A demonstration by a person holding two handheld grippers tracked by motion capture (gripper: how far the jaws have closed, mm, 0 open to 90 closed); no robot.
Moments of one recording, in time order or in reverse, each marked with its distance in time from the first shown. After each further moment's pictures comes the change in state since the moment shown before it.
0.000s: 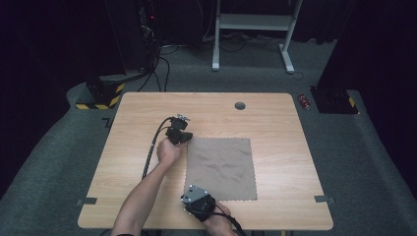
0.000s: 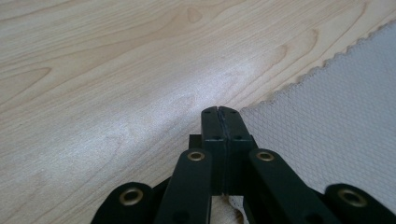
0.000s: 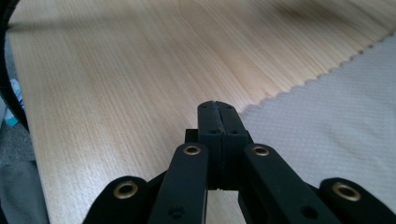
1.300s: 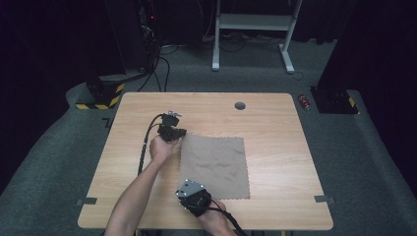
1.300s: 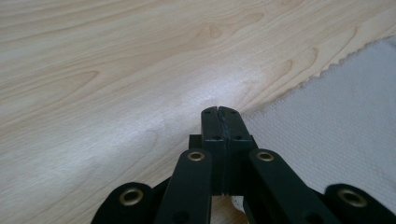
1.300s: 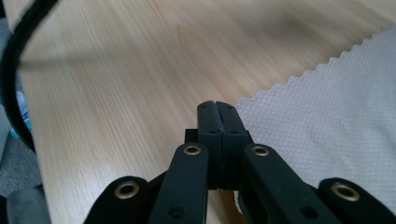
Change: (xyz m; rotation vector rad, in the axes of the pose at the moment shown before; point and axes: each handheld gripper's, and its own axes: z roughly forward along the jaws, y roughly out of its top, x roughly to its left) left arm 0.022 -0.001 -0.027 -0.046 -0.012 -0.044; right arm -0.001 0.024 0.000 -0.028 0.009 0.010
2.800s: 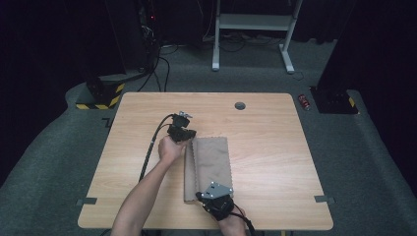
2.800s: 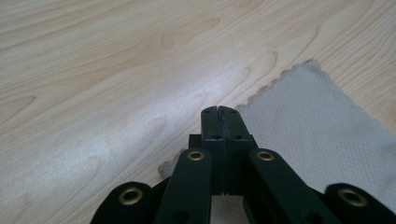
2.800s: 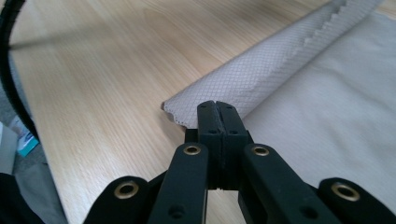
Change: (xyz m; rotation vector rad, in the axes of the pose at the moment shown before) left arm -0.034 0.011 0.017 0.010 -0.044 0.060; right arm -0.024 -0.045 -0.040 -0.036 -0.034 0.135
